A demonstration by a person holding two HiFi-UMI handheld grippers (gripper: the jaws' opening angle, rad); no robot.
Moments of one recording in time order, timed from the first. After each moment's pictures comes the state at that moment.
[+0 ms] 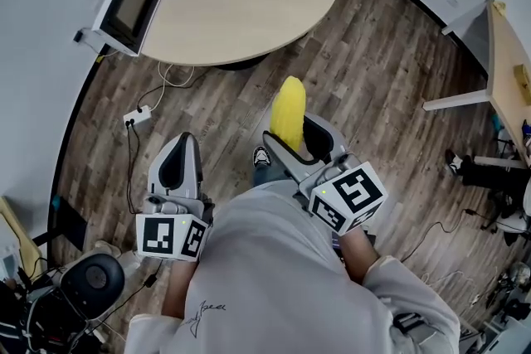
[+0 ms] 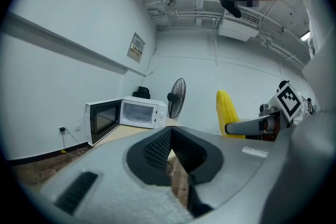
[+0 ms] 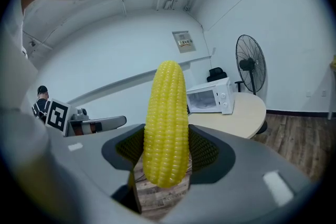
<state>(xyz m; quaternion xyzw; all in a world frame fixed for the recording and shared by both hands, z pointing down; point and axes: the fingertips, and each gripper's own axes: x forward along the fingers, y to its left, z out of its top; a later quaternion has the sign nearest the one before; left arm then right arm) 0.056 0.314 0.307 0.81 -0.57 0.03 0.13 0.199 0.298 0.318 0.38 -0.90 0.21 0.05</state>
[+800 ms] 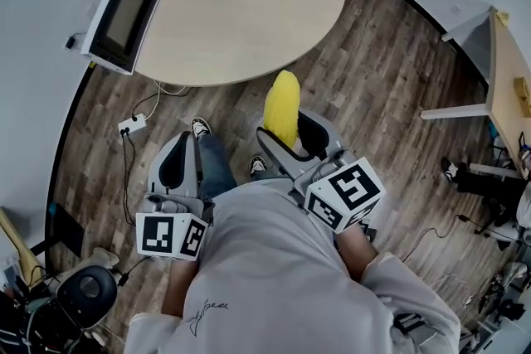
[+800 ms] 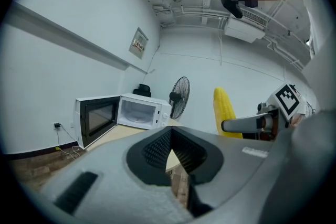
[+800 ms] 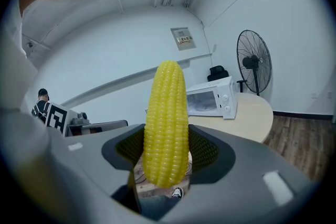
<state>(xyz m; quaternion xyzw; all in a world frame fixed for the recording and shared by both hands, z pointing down) 0.043 0.210 0.320 0.81 -0.56 0.02 0.16 0.175 0.189 0.320 0.37 -0.90 0.22 0.06</state>
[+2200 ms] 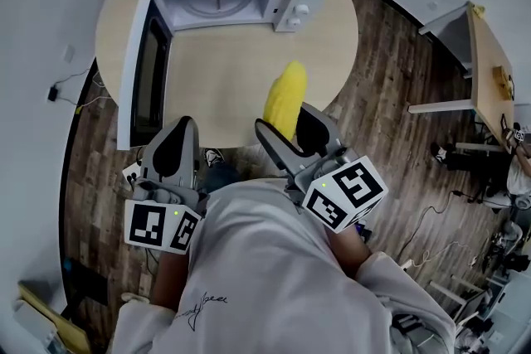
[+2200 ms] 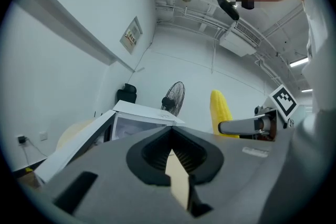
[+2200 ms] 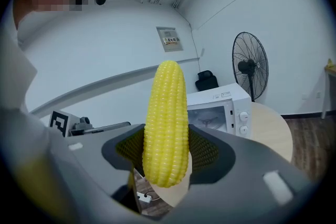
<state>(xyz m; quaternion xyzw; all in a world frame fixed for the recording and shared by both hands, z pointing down) -0.111 -0.032 0.285 0.88 -0.45 0.00 0.17 0.012 -0.021 0.281 0.48 -0.85 0.23 0.04</state>
